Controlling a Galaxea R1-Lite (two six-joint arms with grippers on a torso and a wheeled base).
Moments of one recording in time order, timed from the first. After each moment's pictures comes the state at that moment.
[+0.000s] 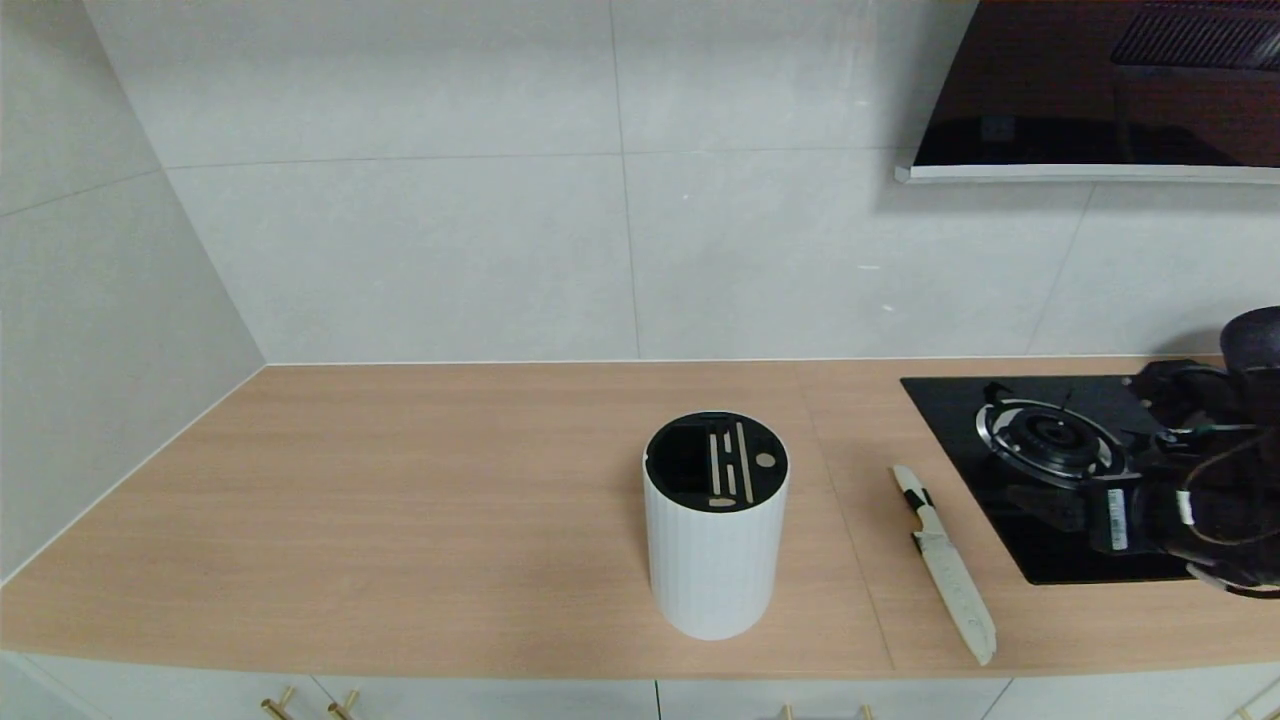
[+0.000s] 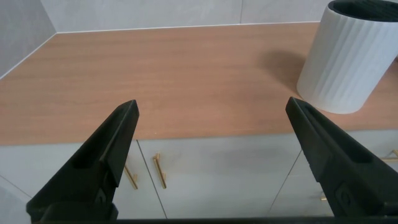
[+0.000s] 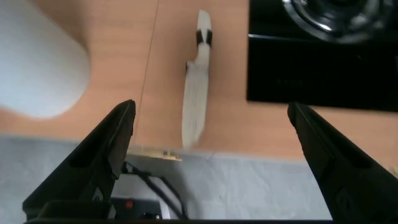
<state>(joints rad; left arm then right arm) 0.00 0.00 0.00 0.00 -0.04 0.01 0.15 1.49 -0.58 -0.38 -0.04 0.02</state>
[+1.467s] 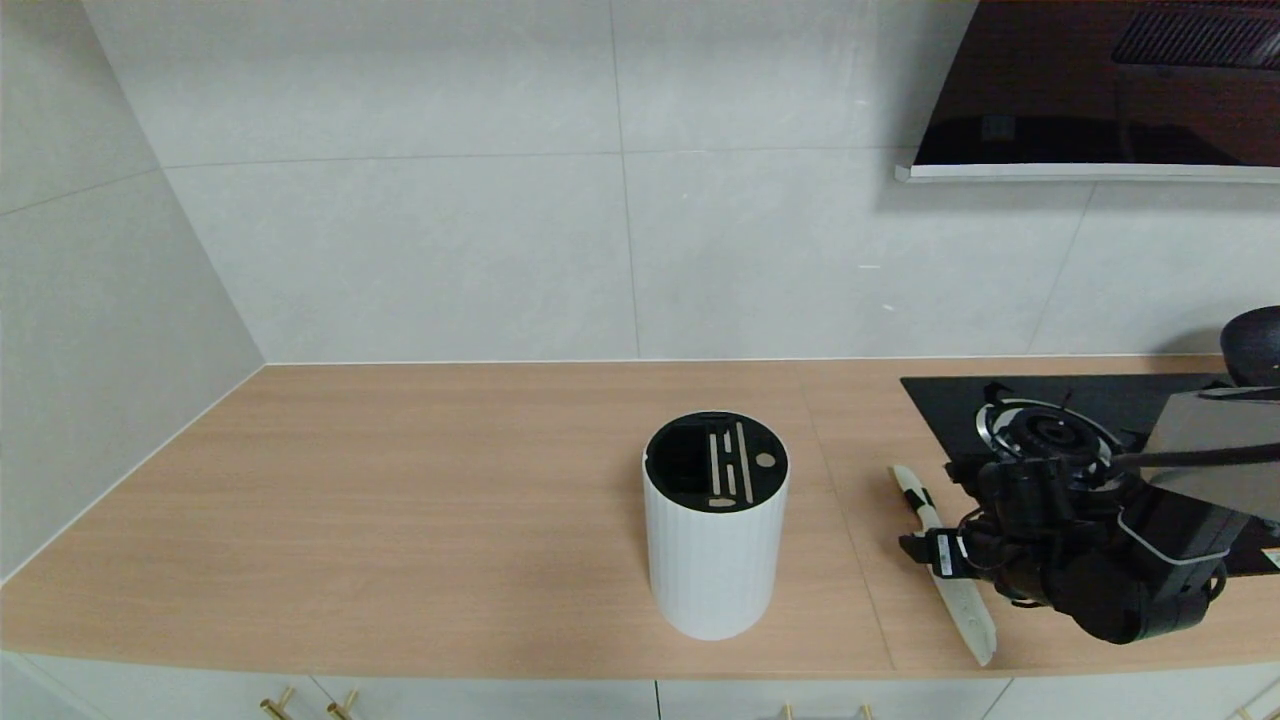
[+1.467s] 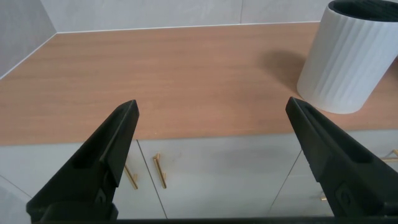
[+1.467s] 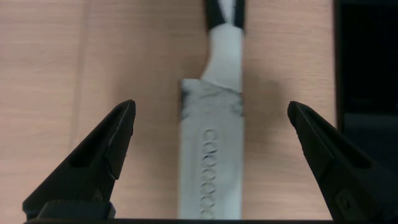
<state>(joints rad) 0.00 0.00 0.00 0.00 -0.04 0.01 0.16 2.27 -0.70 -0.91 -0.12 0.08</state>
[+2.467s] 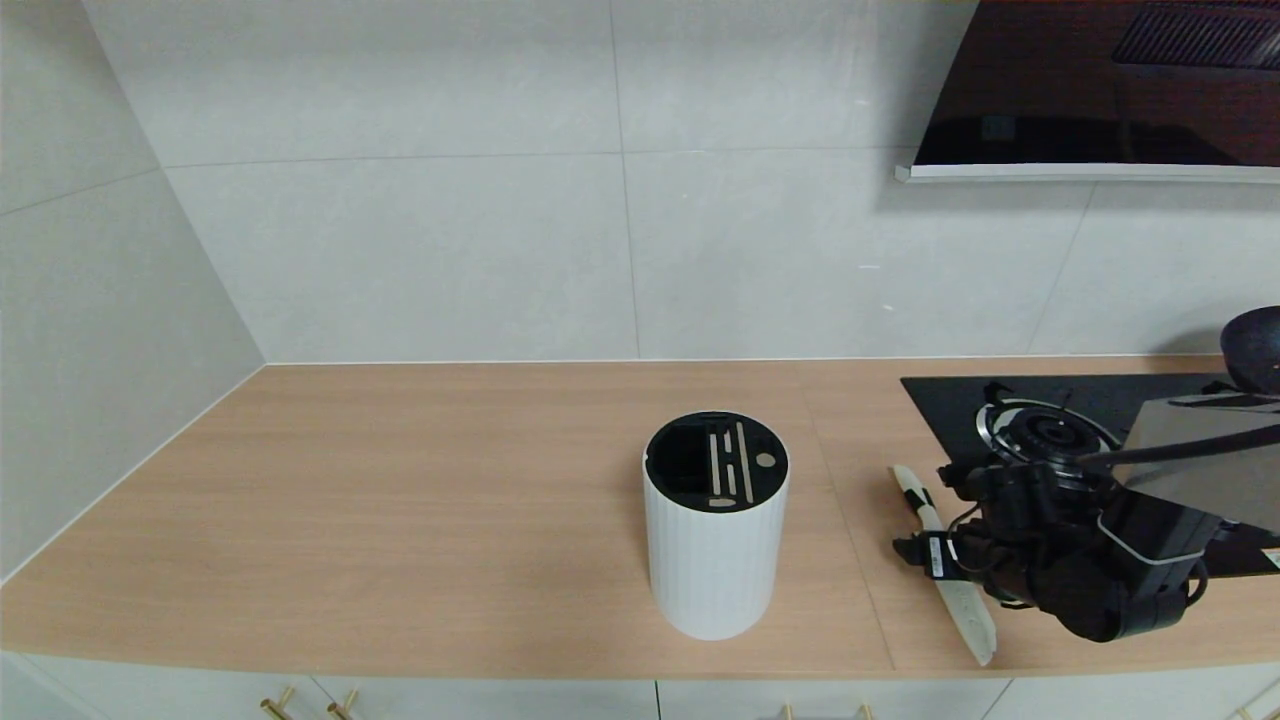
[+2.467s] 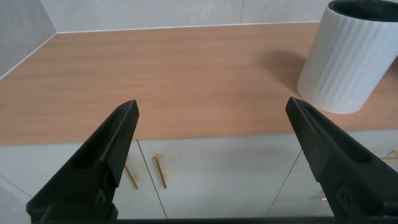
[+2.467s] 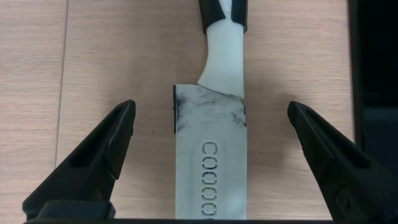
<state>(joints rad) 0.00 0.00 0.00 0.00 -0.04 0.01 0.16 2.33 -0.74 -0.91 -0.12 0.10</state>
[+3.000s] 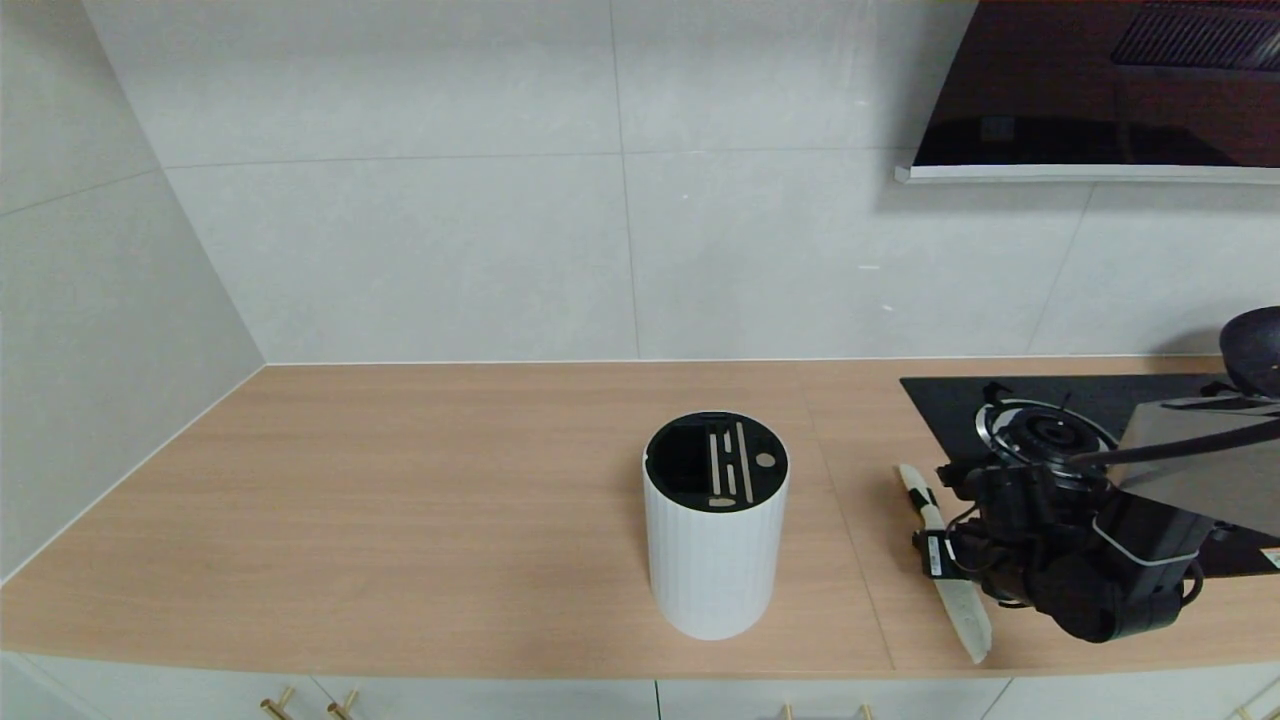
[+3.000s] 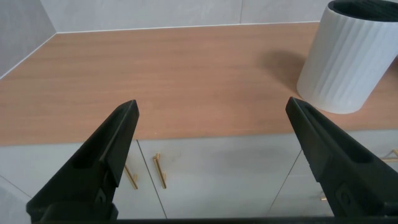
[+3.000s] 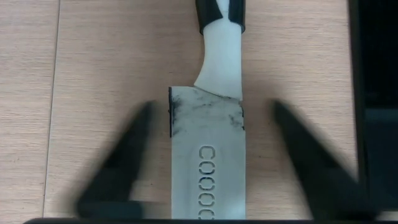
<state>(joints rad) 0.00 0.00 0.00 0.00 -0.04 0.01 0.16 2.35 -0.75 -0.92 -0.13 0.10</state>
